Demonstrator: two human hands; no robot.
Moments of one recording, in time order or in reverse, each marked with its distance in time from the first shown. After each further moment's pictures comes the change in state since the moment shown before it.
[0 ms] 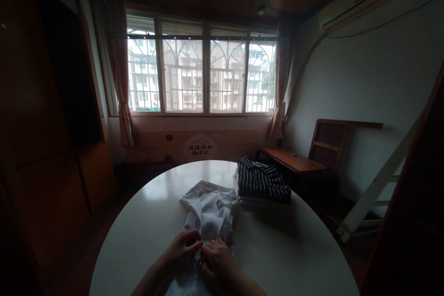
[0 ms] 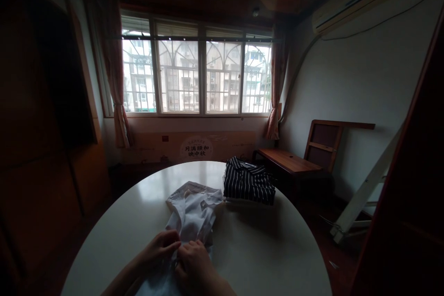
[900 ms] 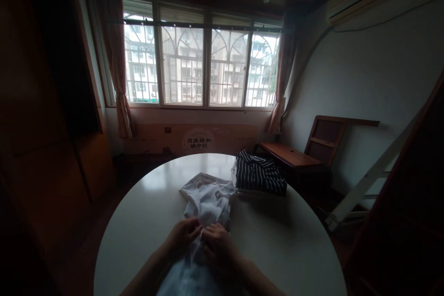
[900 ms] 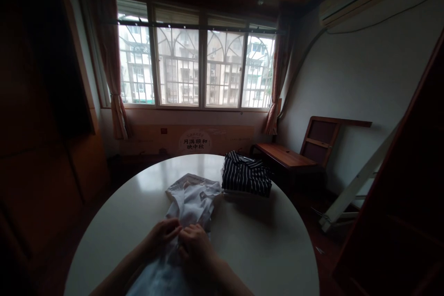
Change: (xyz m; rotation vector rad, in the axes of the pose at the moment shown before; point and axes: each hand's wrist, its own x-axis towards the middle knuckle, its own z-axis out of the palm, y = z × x) left_hand -0.001 0.004 0.007 0.217 0.114 0.024; right_hand -0.001 0.009 -0.005 0.028 0.121 -0.134
